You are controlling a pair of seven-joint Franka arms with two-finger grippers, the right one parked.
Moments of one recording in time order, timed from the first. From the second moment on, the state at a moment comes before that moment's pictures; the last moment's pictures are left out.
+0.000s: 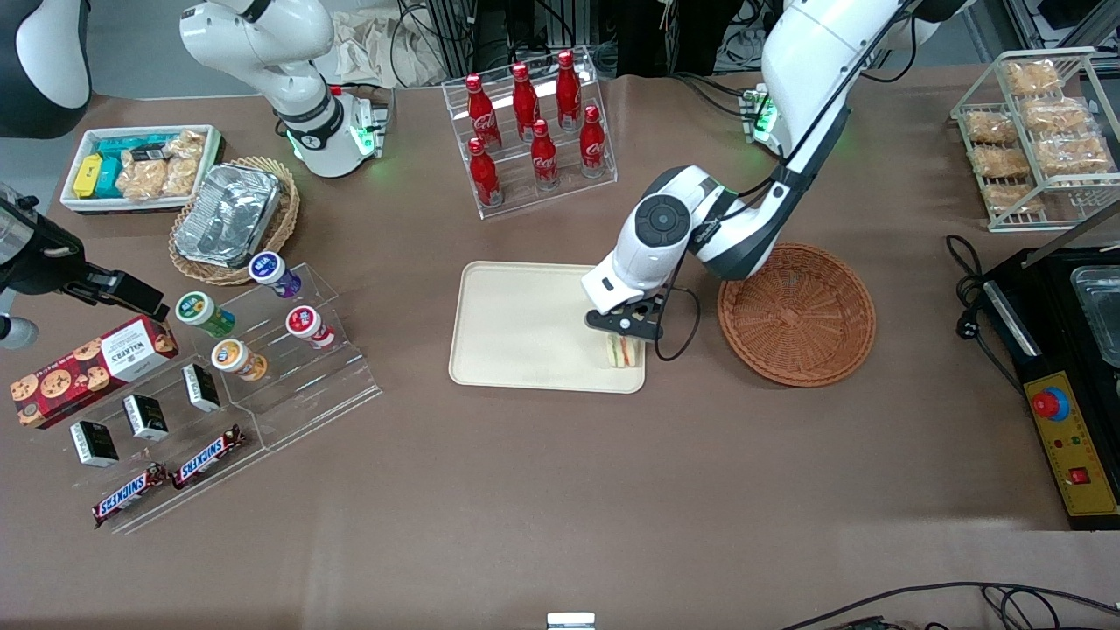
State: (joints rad) arm -0.32 0.48 -0.42 -1.95 0.10 2.42 -0.53
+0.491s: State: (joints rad) arm -0.32 0.48 -0.40 -1.94 0.16 2.42 -0.54
